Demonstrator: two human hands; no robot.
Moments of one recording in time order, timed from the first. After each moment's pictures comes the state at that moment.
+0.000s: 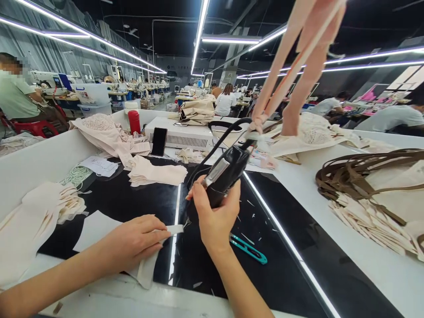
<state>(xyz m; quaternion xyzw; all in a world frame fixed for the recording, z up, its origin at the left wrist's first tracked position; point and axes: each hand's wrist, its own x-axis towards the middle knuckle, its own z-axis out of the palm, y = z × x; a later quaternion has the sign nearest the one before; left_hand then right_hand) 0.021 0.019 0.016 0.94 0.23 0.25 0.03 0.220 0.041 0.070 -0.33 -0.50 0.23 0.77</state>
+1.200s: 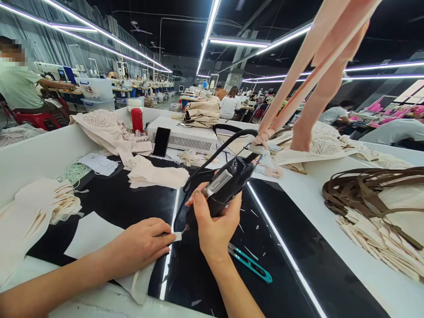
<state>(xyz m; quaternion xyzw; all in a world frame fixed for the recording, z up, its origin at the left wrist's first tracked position) 0.046 0.031 -0.001 0.94 0.26 0.24 -0.02 0.221 0.050 0.060 -0.35 -0.50 0.23 0.76</state>
